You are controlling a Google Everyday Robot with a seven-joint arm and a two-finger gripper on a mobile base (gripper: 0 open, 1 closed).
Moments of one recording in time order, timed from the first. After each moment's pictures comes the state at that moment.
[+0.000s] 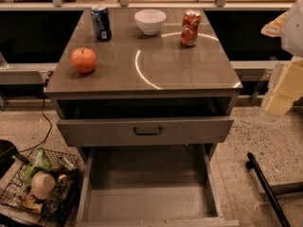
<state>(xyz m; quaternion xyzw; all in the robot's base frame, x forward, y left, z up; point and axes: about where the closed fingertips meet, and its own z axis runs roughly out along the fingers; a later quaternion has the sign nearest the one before) 0.438 -0.212 0.993 -0.60 0.78 -0.05 0.18</state>
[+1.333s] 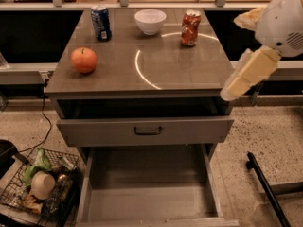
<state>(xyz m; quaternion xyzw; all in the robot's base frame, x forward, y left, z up) 0.486 -0.164 0.994 -0.58 0.74 0.05 0.33</state>
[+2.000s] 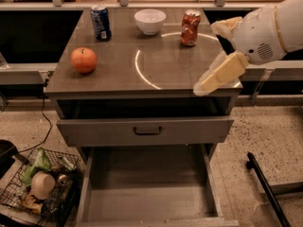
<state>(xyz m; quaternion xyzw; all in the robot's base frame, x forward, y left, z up) 0.515 -0.118 0.978 -0.56 0.70 0.16 0.41</state>
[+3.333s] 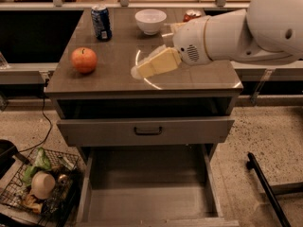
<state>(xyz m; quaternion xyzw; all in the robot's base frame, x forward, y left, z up) 0.568 -0.010 0.969 -0.45 0.71 0.23 0.49</state>
